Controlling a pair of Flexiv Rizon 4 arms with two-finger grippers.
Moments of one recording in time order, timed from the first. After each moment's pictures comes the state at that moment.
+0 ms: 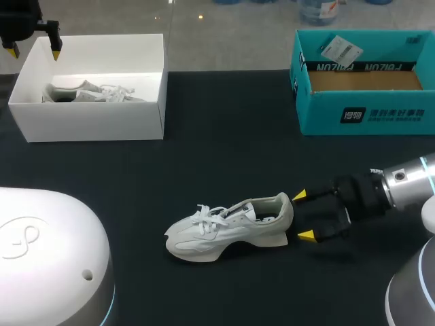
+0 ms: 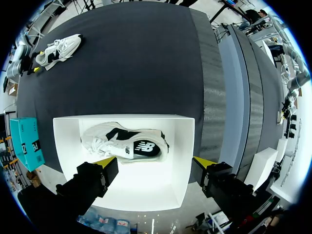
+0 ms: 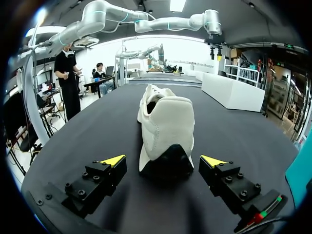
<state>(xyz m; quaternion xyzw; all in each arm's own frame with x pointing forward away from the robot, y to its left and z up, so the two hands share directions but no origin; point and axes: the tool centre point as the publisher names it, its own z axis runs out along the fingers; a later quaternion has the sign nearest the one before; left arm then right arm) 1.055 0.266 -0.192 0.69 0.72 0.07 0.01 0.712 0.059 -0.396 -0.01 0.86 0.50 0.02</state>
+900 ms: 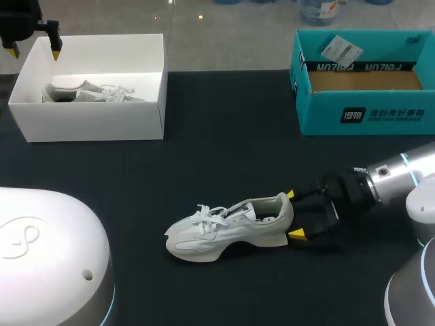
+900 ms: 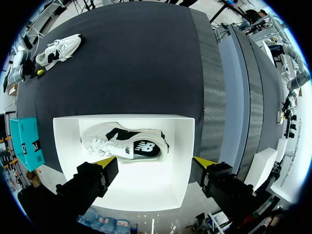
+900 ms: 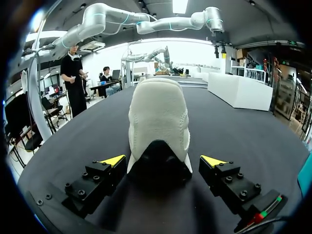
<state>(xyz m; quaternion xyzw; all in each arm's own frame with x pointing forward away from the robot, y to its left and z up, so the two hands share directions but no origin) 1.055 0.266 -0.192 0.69 0.72 0.07 0.01 0.724 0.078 -0.417 -0.03 0.85 0.52 -0.02</state>
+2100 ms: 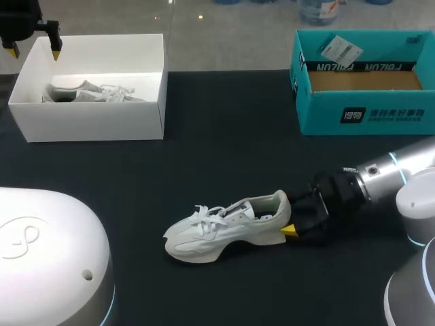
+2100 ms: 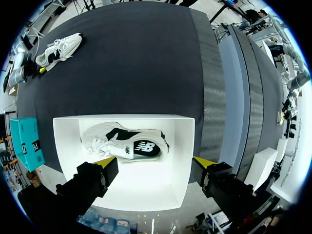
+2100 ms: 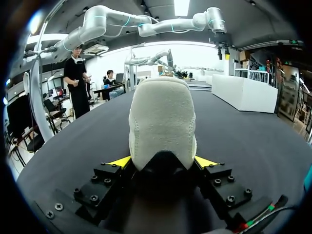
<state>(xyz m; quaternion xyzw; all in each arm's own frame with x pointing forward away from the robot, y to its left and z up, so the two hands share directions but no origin) 1.055 0.266 -0.192 0.69 0.72 0.07 0.01 0.725 0.097 -0.420 -0.04 0.84 0.53 -0.04</state>
